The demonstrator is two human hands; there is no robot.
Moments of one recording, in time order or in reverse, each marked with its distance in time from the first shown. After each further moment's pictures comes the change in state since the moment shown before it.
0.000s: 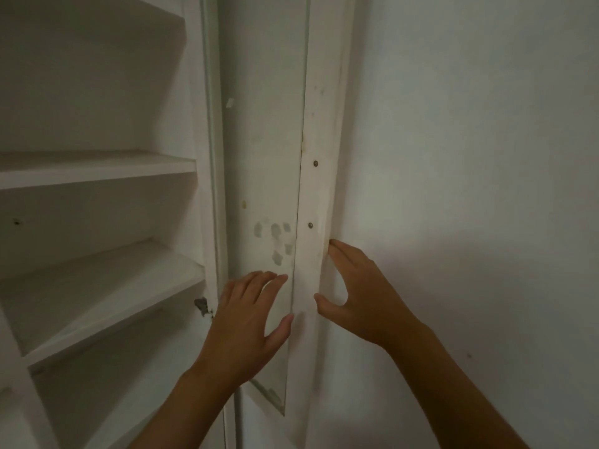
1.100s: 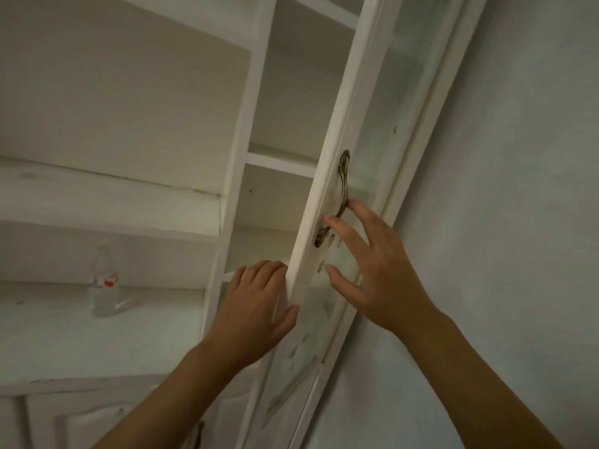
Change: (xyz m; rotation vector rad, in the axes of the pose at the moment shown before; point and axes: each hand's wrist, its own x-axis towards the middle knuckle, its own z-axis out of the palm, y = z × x) left_hand -0.097 -0.057 -0.104 0.379 0.201 -0.496; right_hand 0.103 -0.152 0.042 0.162 0.197 -0.846
